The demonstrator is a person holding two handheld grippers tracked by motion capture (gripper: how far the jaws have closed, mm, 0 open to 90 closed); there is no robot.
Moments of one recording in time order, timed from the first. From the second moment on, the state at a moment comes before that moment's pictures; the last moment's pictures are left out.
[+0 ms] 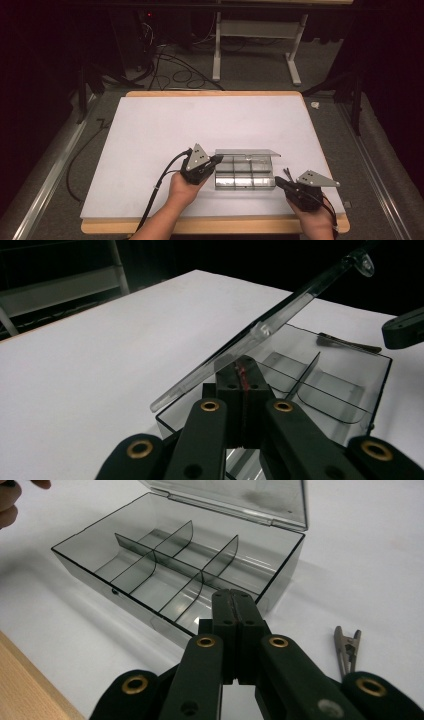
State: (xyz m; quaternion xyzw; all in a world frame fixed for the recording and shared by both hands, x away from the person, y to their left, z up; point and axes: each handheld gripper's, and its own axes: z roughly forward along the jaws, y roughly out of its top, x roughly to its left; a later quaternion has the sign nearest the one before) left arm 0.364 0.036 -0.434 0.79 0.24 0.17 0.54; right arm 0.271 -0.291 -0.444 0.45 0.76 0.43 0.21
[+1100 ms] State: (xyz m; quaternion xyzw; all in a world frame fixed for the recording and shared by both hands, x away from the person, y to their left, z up) left arm 0.387 0.024 -0.446 0.78 0.25 0.17 0.54; right arm 0.274 -0.282 -0.450 0.44 0.77 0.42 0.19
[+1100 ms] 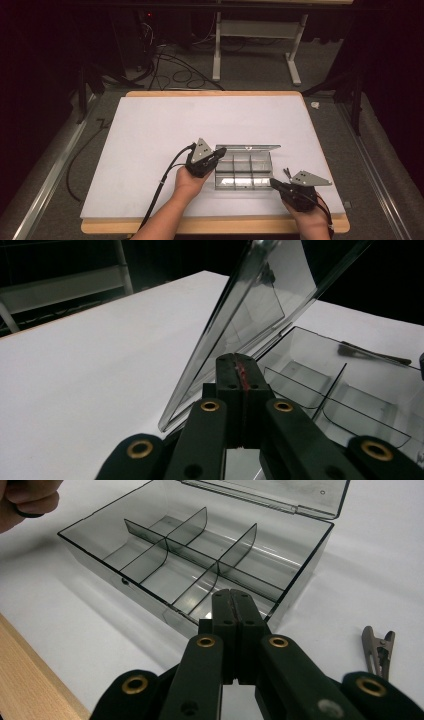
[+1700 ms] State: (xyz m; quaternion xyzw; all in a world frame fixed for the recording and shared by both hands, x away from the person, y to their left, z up) left arm 0.398 0.021 -0.455 0.78 0.26 0.18 0.54; right arm 0.276 -0.284 -0.452 0.44 0.77 0.42 0.19
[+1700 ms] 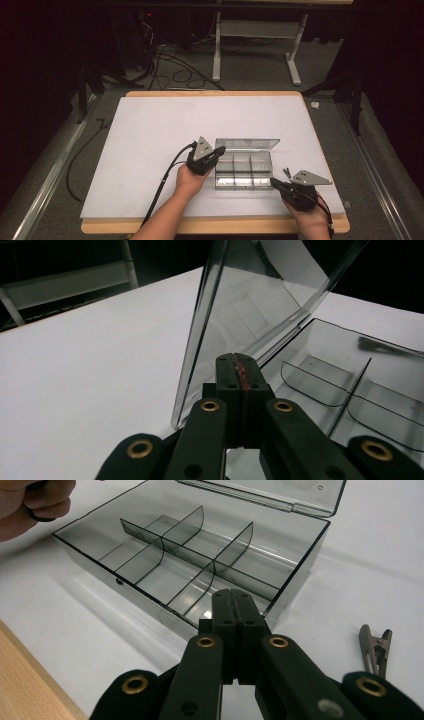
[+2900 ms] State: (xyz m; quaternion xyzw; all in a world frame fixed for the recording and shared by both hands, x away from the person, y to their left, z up) left arm 0.405 0.031 -0.462 0.78 0.29 0.17 0.53; right arm 0.279 -0.282 -0.453 0.44 0.77 0.42 0.19
